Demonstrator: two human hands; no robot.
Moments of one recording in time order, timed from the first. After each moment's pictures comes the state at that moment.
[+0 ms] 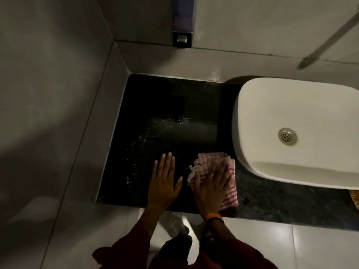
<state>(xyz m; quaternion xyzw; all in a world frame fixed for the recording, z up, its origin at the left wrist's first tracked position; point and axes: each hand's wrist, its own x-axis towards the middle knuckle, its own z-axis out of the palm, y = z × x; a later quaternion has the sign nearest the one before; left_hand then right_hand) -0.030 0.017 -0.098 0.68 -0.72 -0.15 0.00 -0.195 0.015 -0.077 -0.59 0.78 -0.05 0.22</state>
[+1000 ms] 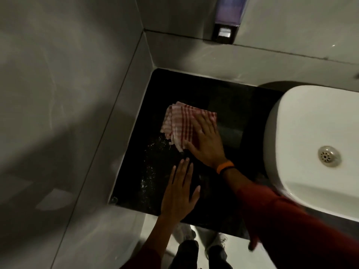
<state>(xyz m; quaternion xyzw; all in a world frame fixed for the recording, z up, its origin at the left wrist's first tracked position) -0.029 0.019 -0.096 0.69 -0.69 -0.18 0.12 -0.130 -0.164 -0.079 -0.86 0.47 -0.12 0.19</state>
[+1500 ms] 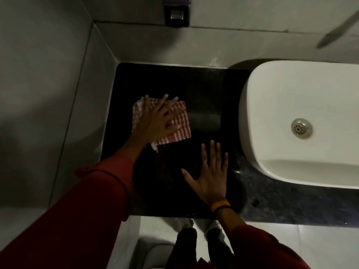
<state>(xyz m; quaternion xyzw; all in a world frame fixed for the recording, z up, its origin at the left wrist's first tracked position) 0.040 -0.200 -0.089 0.52 -0.85 -0.04 -0.07 -0.194 -0.033 -0.109 -0.72 0.68 -0.07 0.11</state>
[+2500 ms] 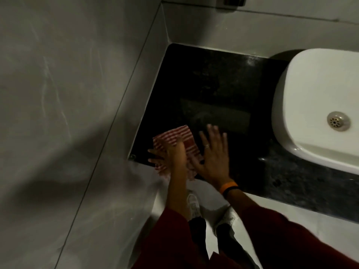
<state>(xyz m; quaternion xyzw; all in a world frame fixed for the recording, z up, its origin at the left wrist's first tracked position) -0.019 0.029 -0.031 0.83 -0.09 -0.46 0.31 -0.144 0.016 -0.087 -0.83 0.52 -0.14 0.14</state>
